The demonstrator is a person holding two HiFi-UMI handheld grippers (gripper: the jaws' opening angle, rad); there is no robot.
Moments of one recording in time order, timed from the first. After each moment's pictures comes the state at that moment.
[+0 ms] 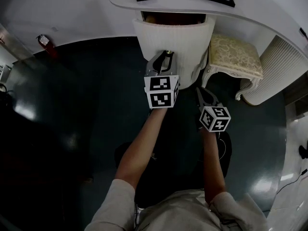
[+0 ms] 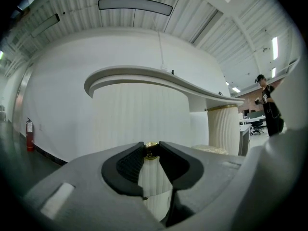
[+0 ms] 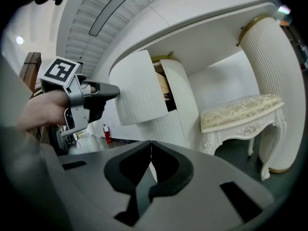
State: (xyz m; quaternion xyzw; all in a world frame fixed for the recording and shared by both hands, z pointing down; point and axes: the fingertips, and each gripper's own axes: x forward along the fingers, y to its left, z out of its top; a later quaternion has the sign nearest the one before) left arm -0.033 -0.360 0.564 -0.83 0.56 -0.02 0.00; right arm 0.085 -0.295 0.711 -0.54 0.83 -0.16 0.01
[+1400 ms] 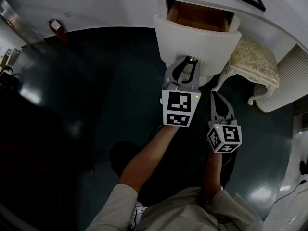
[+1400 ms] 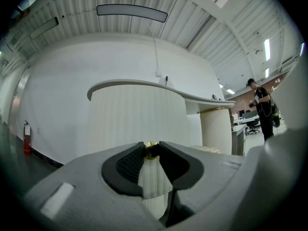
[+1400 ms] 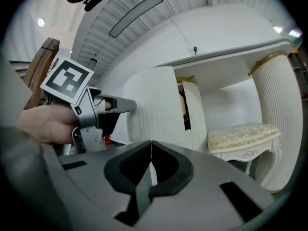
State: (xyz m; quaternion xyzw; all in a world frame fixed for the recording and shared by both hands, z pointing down) left arm -0.043 -0.312 0.566 -0.84 0.54 0.00 0.04; right arm 0.040 -0.251 0.658 -0.55 0.83 -0.06 0.01
